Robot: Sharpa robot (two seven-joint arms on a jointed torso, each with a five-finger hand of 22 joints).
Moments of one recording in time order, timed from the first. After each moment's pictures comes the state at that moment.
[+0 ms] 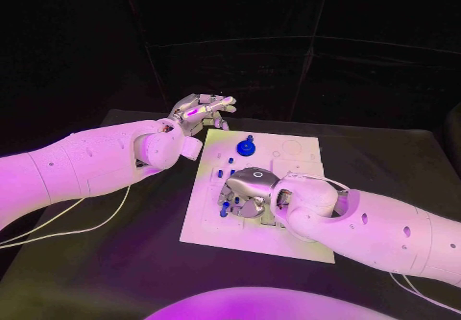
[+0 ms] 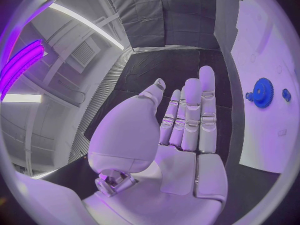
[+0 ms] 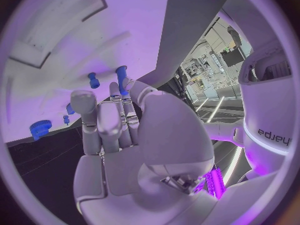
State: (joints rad) left arm 1.23 -0.78 -0.05 1.32 0.05 -0.09 0.37; left_hand 1.32 -0.03 0.16 0.10 0.05 0.95 0.19 0.16 0.07 0.92 0.13 0.45 0.11 1.15 0.04 1.01 0.52 0.18 1.16 0.14 0.61 0.58; right arm 1.04 -0.53 -0.01 1.60 -1.73 -0.11 -0.07; right_hand 1.42 -0.08 0.46 0.00 0.10 1.09 0.15 0.07 0.07 1.20 0.08 0.14 0.06 1.47 -0.01 1.23 0.94 0.15 1.24 0.10 1.18 0.86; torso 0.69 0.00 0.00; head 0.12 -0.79
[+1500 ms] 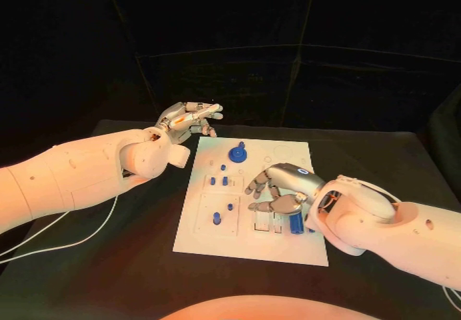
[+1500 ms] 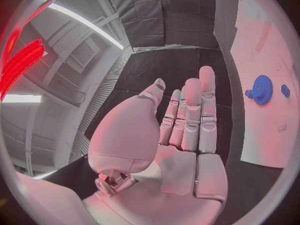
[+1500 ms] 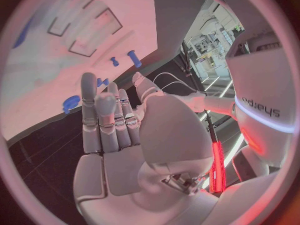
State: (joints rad) left arm 1.23 -0.80 -0.05 1.32 0.05 -0.09 0.37; left_hand 1.32 -0.03 0.16 0.10 0.05 0.95 0.19 0.16 0.07 0.92 0.12 0.45 0.11 1.15 0.04 1.01 0.52 0.18 1.16 0.14 0.61 0.58; right arm 1.07 -0.83 -0.03 1.80 -1.51 -0.34 -0.07; right_hand 1.35 -0.09 0.16 0.08 0.20 0.97 0.17 0.12 0.09 1.11 0.10 0.32 0.11 1.36 0.02 1.17 0.74 0.17 1.09 0.13 1.00 0.62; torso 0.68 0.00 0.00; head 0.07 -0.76
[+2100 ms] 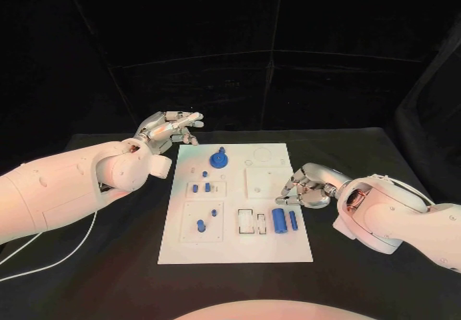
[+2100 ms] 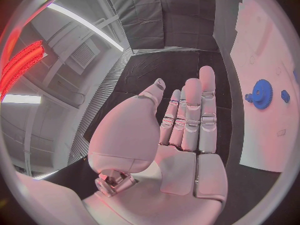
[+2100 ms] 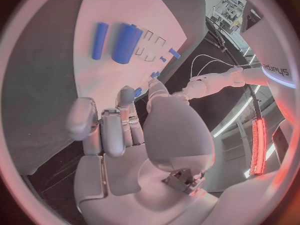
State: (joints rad) left arm 1.23 -0.81 -0.07 1.33 0.05 -0.09 0.37; left_hand 1.32 -0.03 0.16 0.10 0.05 0.95 0.19 0.16 0.07 0.92 0.12 0.45 0.11 1.15 0.04 1.01 0.52 0.18 1.16 0.14 0.61 0.58; right arm 1.08 -1.05 -0.03 1.87 -1.28 -0.33 -0.38; right_hand 1.25 -0.08 -0.10 0.29 0.27 1.00 0.11 0.24 0.13 1.26 0.03 0.98 0.80 1.47 -0.05 1.43 1.23 0.11 1.35 0.06 1.32 1.09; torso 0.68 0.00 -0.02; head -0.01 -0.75
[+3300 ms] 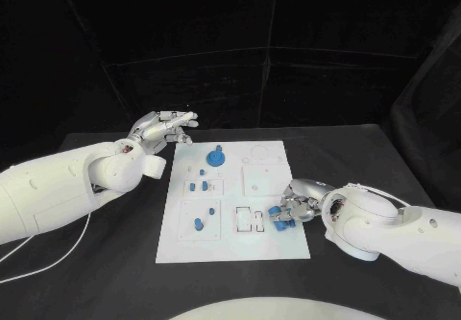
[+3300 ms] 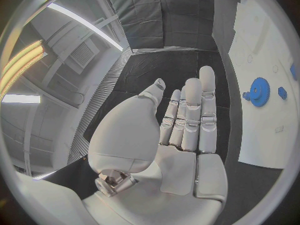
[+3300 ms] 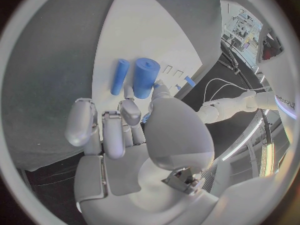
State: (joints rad) left arm 1.23 -0.82 -0.07 1.34 0.05 -0.08 0.37; left_hand 1.32 -0.03 0.16 0.10 0.05 0.95 0.19 0.16 0.07 0.92 0.12 0.45 0.11 1.15 0.04 1.01 0.52 0.18 1.16 0.14 0.60 0.58; right arm 1.01 -0.98 -0.03 1.84 -1.46 -0.22 -0.55; right_hand 1.24 -0.06 -0.17 0.29 0.26 0.99 0.11 0.30 0.17 1.33 0.03 1.18 1.10 1.47 -0.05 1.47 1.31 0.09 1.36 0.06 1.35 1.15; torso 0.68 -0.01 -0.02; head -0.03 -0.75
